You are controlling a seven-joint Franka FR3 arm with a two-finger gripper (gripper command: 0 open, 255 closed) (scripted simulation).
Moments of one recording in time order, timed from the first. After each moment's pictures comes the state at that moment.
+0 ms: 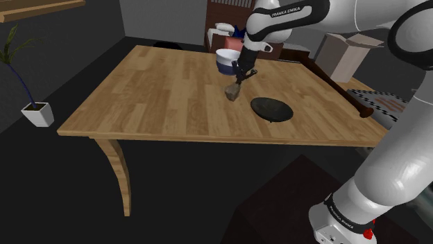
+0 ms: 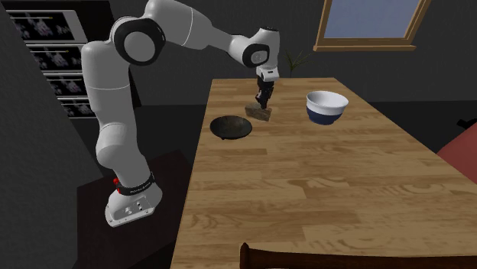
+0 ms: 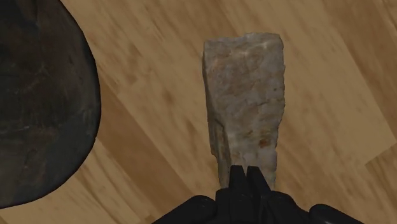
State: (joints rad) arm -0.20 0.18 0.12 -1.80 0.07 2.05 1.13
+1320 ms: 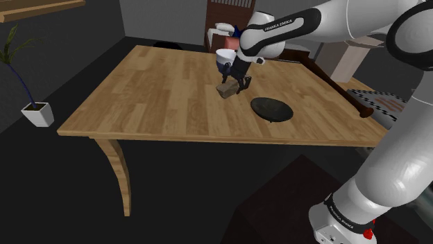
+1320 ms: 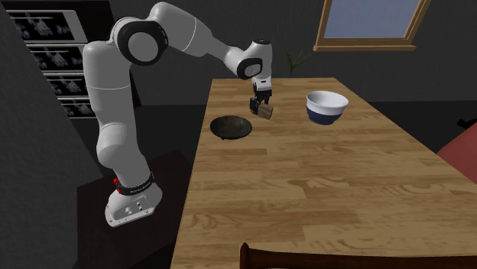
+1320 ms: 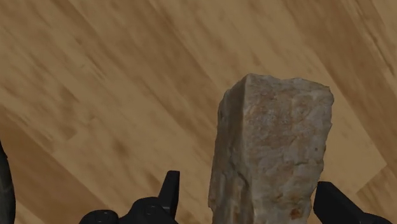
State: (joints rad) arm -0.18 0.19 0.14 -1.92 0.13 2.28 1.21
